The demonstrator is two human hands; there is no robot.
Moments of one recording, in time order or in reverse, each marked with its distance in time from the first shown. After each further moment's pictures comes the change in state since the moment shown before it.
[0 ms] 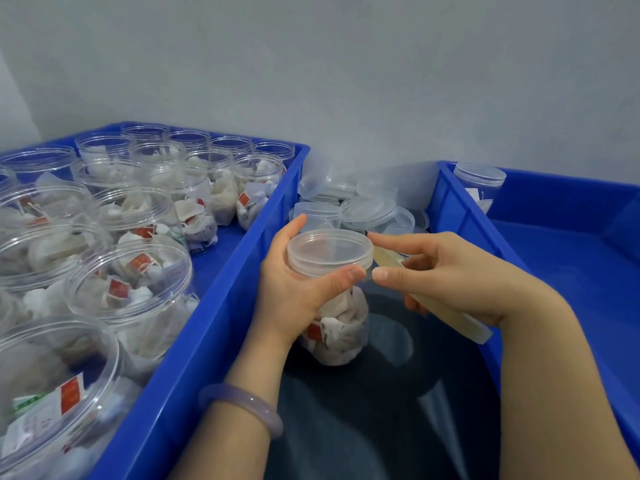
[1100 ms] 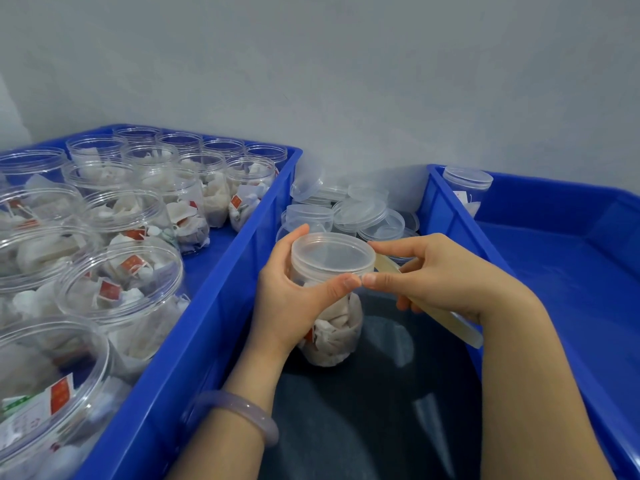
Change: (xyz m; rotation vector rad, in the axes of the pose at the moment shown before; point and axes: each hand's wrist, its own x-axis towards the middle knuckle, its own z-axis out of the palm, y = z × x) left_hand -0.009 0.000 0.007 0.003 0.001 0.038; right_hand 0.001 0.003 -0.001 -0.051 0.029 0.012
